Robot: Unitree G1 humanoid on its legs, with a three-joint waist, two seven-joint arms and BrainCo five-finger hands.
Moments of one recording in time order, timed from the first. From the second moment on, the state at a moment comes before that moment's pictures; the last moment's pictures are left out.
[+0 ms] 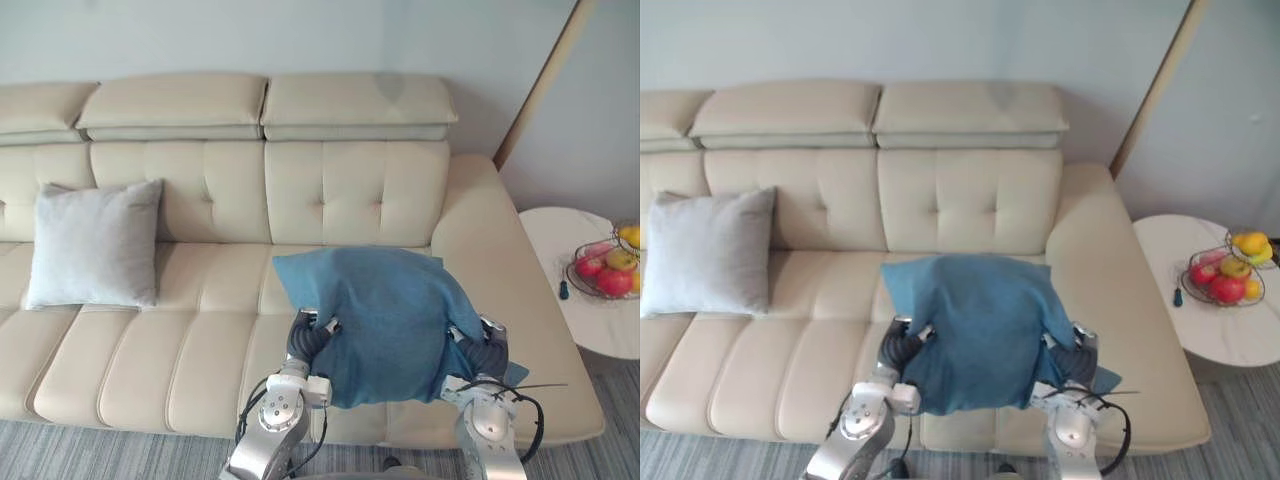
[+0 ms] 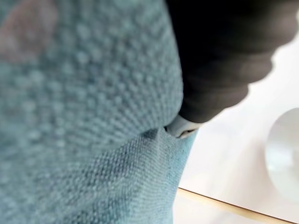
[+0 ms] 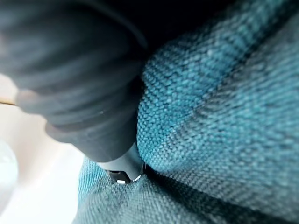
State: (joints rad) left arm 0.10 0.09 -0.51 -0.09 -0.22 -0.02 0.33; right arm 0.22 -0.06 -0.02 -0.06 0.00 -0.11 -0.38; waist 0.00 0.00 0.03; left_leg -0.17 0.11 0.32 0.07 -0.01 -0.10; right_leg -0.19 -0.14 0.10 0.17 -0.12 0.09
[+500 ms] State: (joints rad) left arm -0.70 0.10 -0.36 0.28 -0.22 -0.04 0.60; right arm -0.56 -0.18 0.03 0.15 -0.16 -0.06 -0.68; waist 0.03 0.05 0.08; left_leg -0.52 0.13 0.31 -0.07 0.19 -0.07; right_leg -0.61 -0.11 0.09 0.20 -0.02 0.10
